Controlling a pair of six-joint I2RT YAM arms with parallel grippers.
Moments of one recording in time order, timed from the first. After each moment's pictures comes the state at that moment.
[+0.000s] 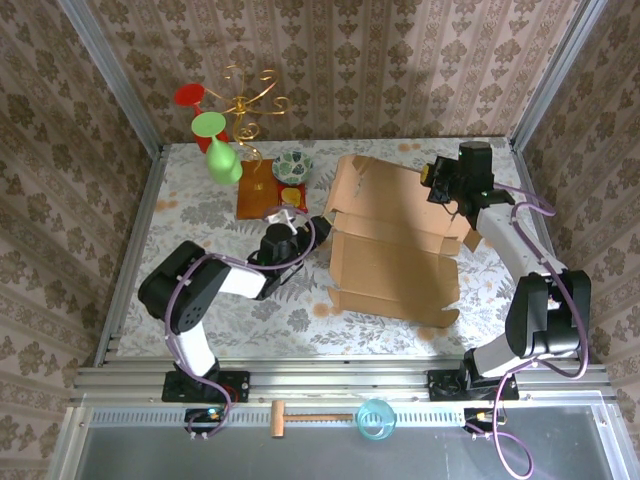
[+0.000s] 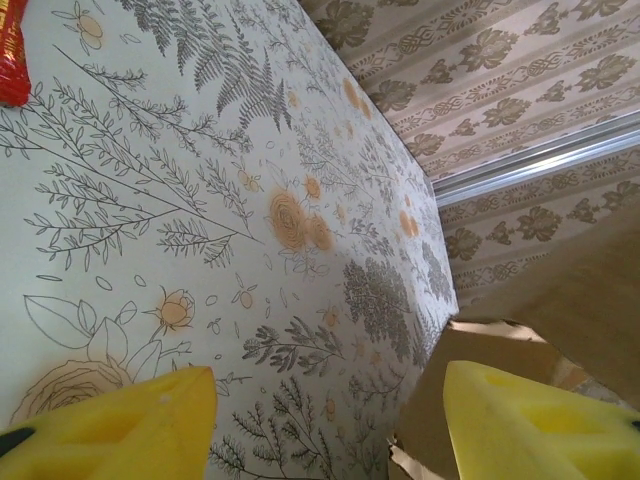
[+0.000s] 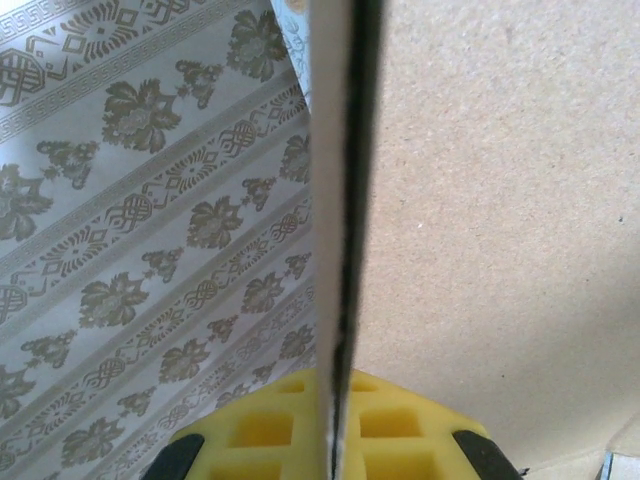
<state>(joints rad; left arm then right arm) -0.67 1.76 0.62 0.90 0.07 -1.08 0.04 1.51 1.17 -0.22 -0.24 1.92</state>
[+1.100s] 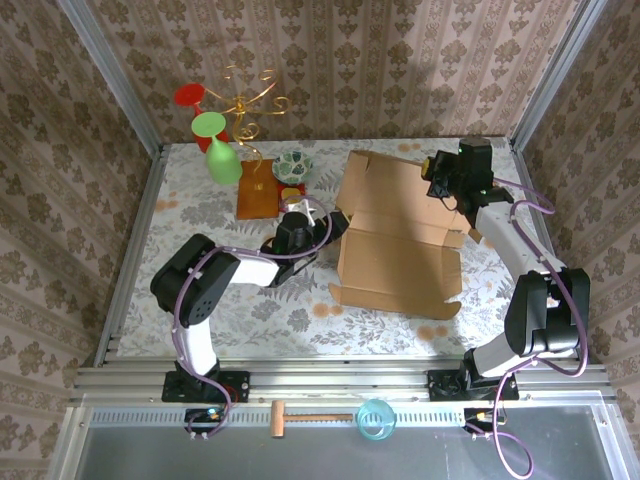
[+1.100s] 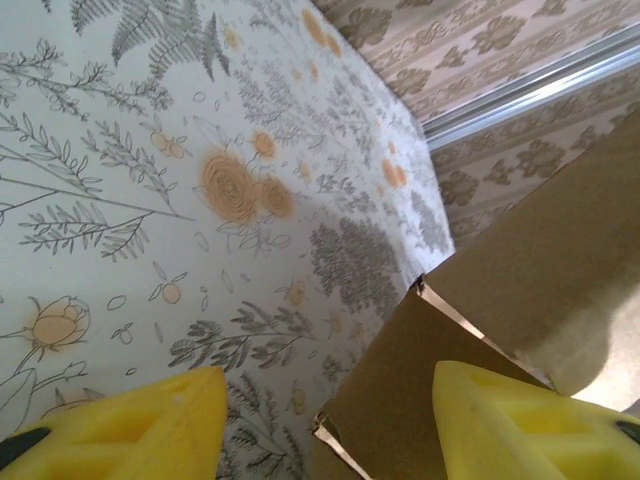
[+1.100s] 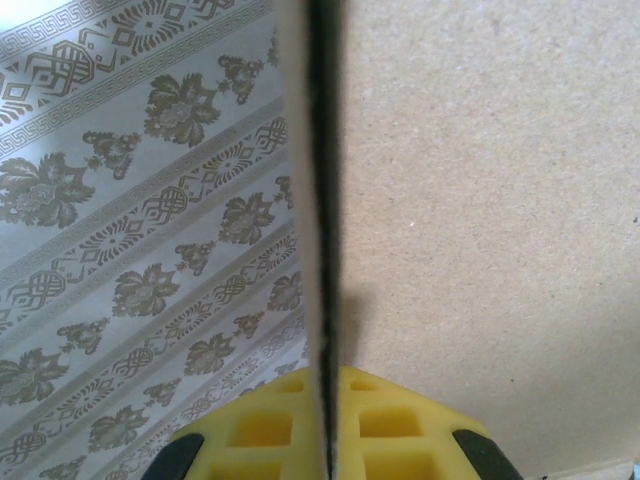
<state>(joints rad) -0.72 1.85 0.81 0.74 0.14 -0.99 0.05 1.52 1.18 -0.16 -0.21 1.92</state>
